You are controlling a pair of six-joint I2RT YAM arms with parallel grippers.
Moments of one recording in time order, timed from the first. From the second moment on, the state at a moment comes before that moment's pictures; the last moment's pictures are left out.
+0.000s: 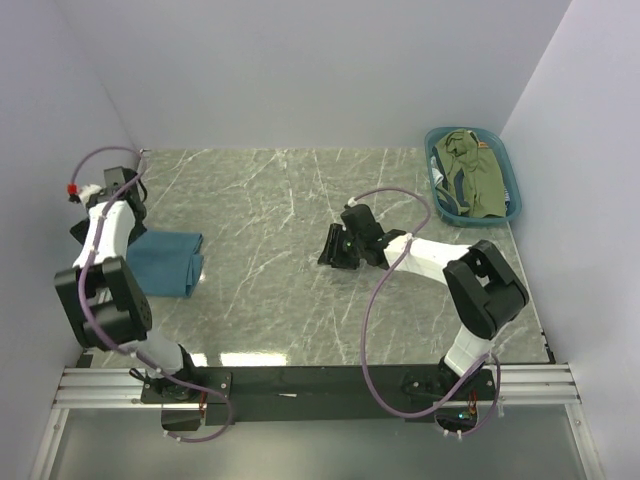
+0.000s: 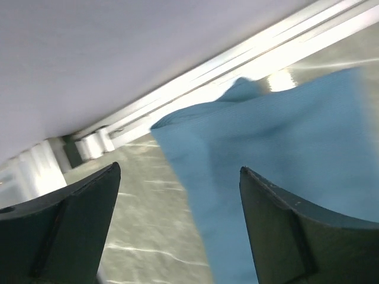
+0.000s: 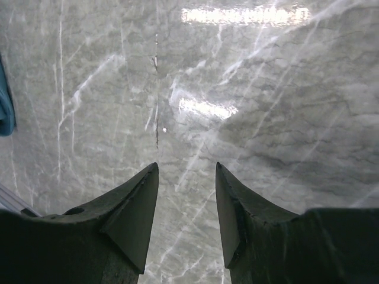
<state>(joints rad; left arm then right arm) 0.31 1.61 1.25 -0.83 -0.72 -0.58 0.63 1.71 0.97 -0.10 -0.14 0.76</state>
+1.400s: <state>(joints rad) -0.39 1.23 0.98 -0.40 0.34 -0.46 -0.22 2.28 2.08 -0.61 0.34 0.56</state>
